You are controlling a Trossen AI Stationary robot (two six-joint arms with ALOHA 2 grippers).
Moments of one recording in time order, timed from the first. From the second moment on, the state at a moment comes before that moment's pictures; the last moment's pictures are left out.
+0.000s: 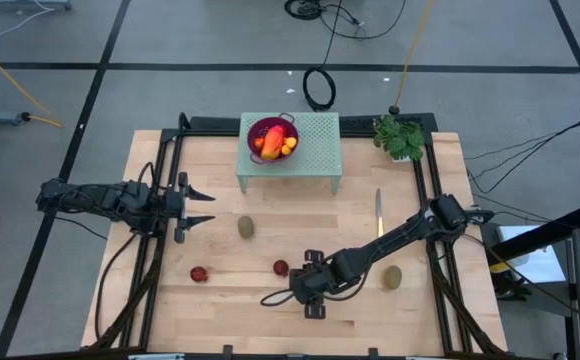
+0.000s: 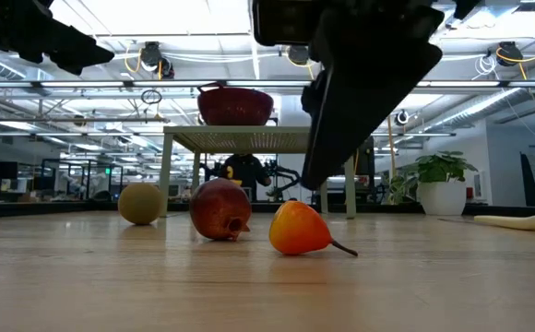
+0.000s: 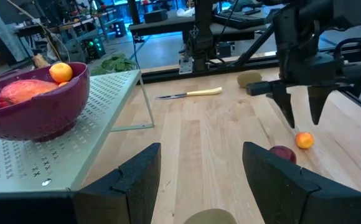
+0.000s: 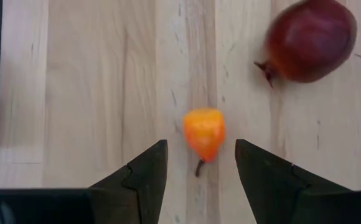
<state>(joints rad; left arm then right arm) -0.17 0.25 0.35 -0.29 -0.21 0.11 0.43 2.01 1.46 -0.54 0.05 0.46</state>
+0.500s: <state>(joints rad) -0.17 0.25 0.35 -0.29 -0.21 0.11 0.43 2.01 1.39 -0.42 0.08 0.46</state>
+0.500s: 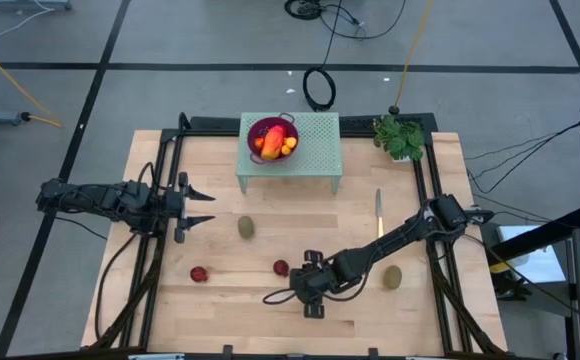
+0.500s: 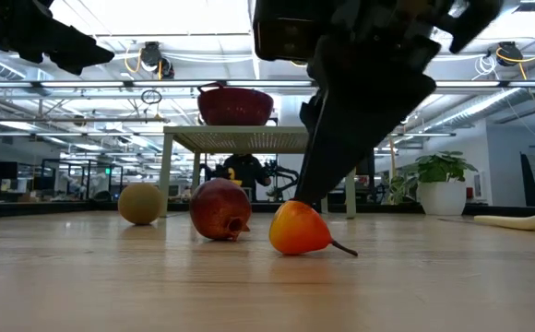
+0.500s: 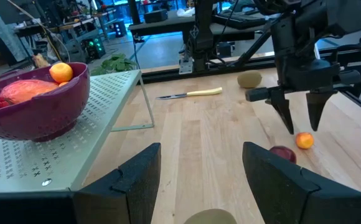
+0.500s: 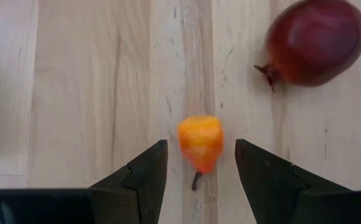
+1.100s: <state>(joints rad) -0.17 0.25 0.35 -0.29 -0.21 0.18 0.43 2.01 1.32 -0.33 0.08 0.49</state>
